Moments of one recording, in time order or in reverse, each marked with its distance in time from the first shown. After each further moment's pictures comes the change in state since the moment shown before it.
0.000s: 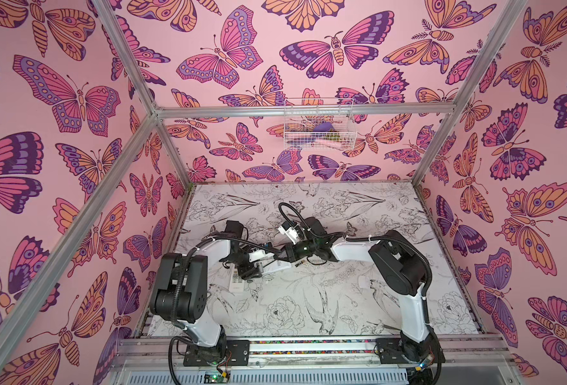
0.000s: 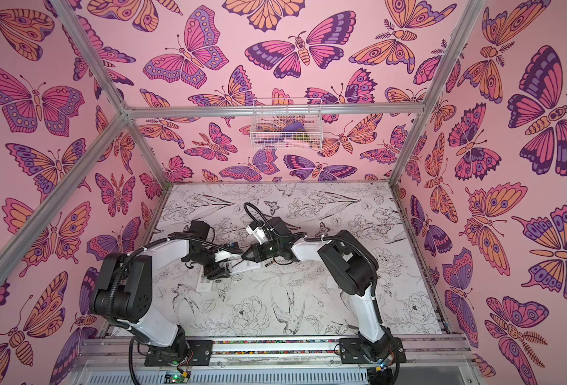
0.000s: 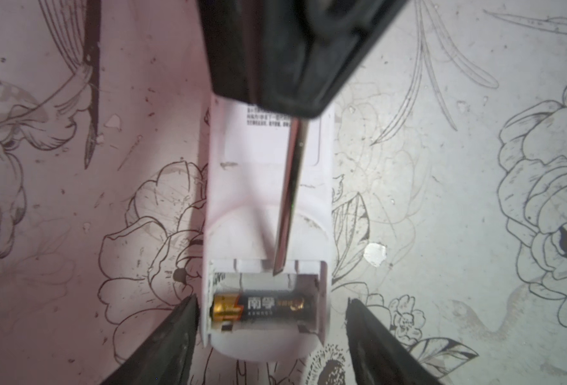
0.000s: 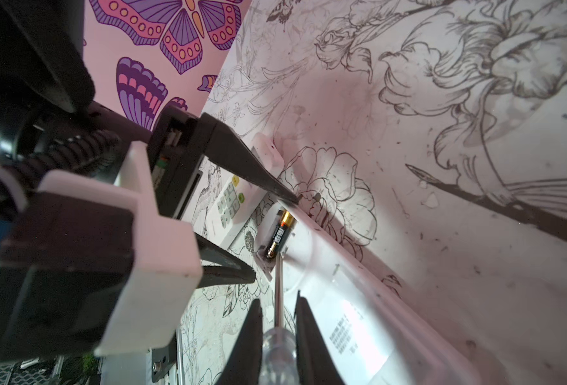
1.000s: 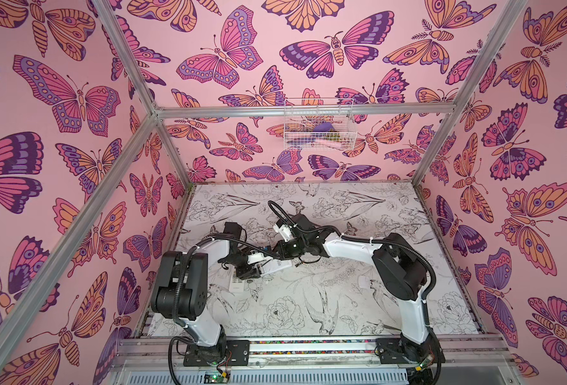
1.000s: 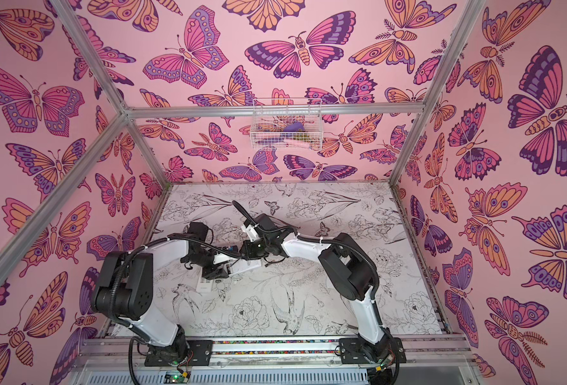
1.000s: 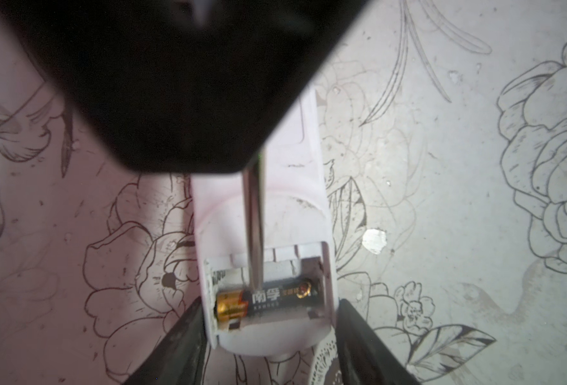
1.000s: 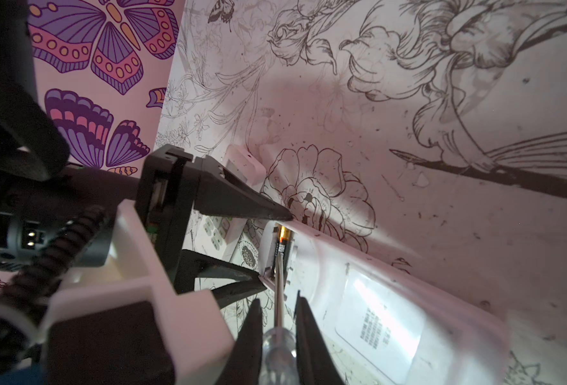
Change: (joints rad) left arm 0.015 0.021 -0.005 0.007 0.022 0.103; right arm 0.084 -0.008 0.190 -0.320 0.222 0.123
